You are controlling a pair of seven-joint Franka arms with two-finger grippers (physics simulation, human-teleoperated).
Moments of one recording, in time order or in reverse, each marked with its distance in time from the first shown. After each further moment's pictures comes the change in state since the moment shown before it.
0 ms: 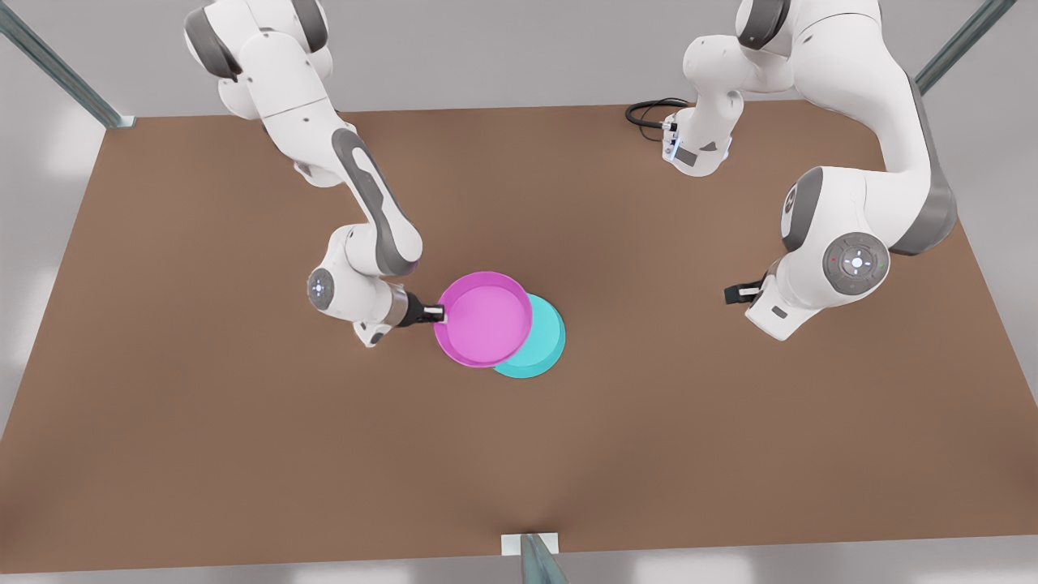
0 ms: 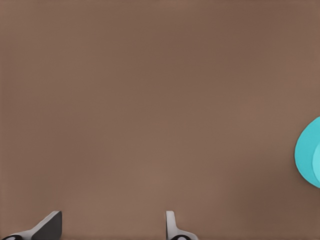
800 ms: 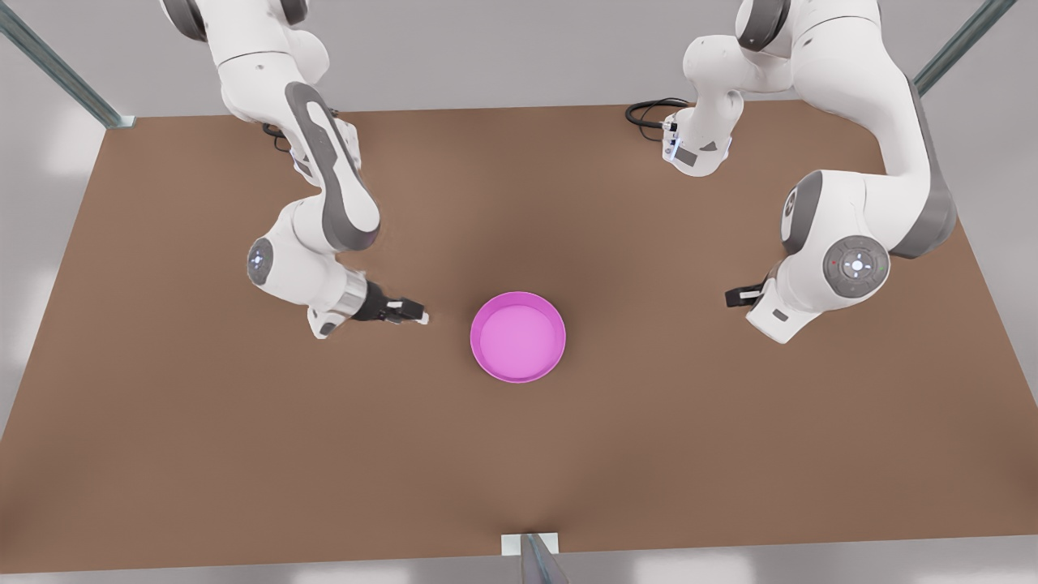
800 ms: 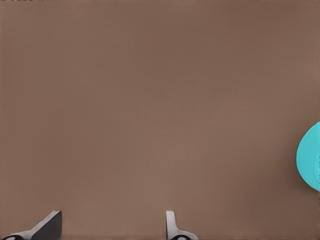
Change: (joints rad) left arm 0.000 0.006 0.005 0.003 0.000 0.008 0.001; right arm 0.094 -0.212 -0.297 0.025 -0.240 -0.147 0.119
